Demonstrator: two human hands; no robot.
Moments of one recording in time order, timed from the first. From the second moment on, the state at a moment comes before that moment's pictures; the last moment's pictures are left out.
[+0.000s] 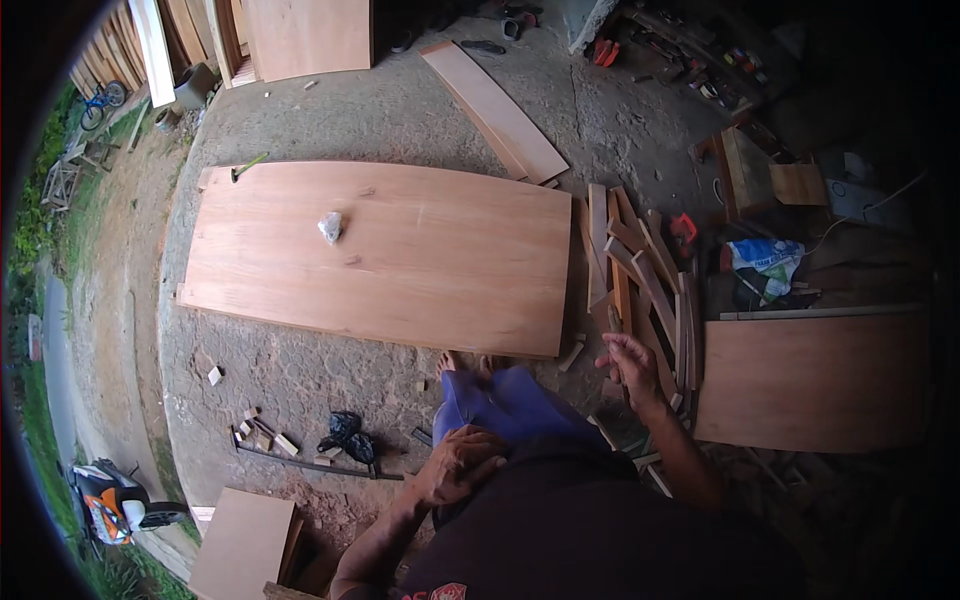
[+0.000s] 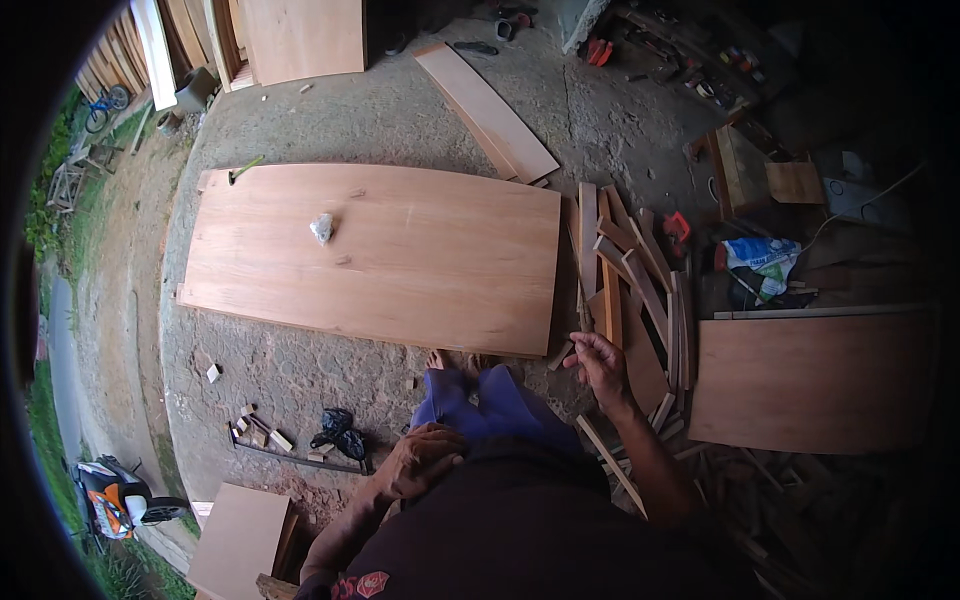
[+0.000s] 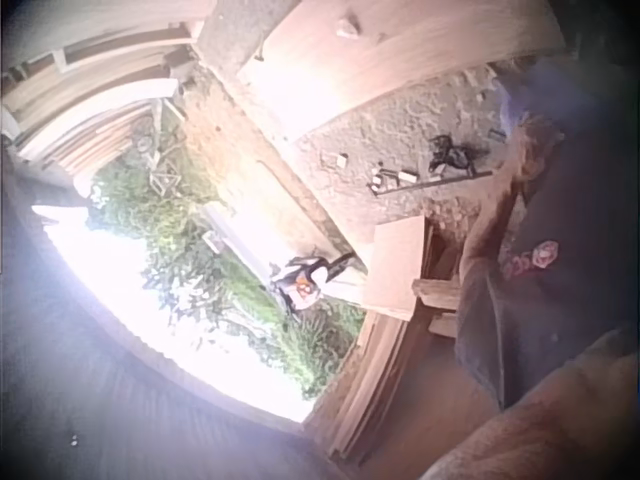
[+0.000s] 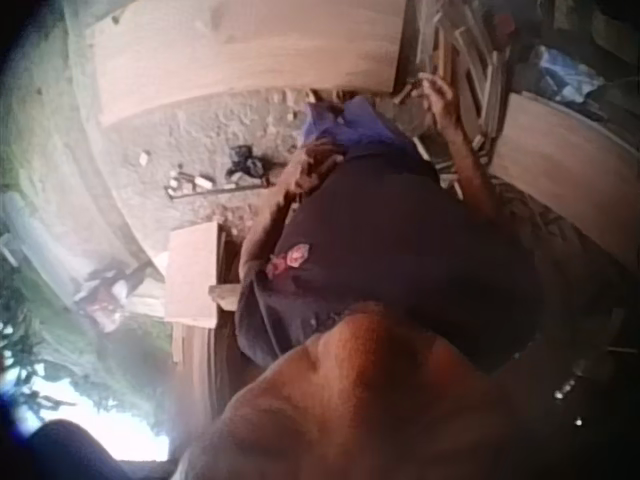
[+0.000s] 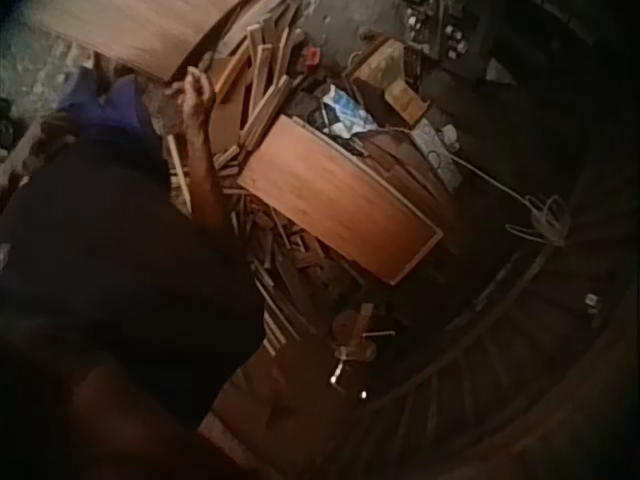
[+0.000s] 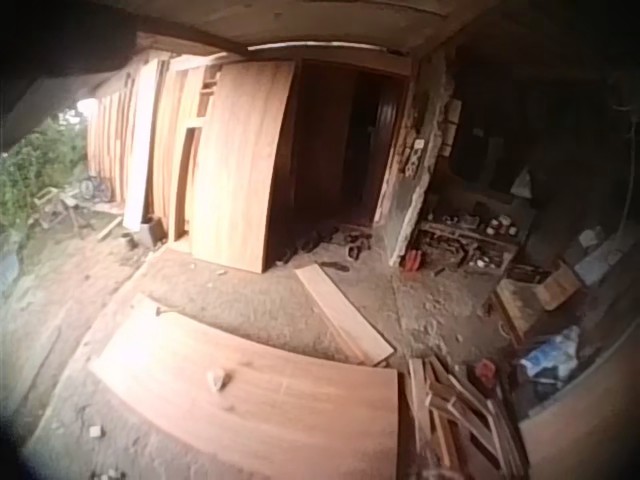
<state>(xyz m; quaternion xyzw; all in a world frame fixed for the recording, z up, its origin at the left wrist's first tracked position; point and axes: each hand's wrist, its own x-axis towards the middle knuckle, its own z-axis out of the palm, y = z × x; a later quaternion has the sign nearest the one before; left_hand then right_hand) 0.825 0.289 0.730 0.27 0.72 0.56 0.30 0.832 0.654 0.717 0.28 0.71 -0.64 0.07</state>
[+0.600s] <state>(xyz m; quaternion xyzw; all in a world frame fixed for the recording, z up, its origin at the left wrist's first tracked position) 0.840 0.310 0.658 -0.03 0.62 0.61 0.49 0.845 0.738 0.654 0.31 0.55 -0.77 0.04</state>
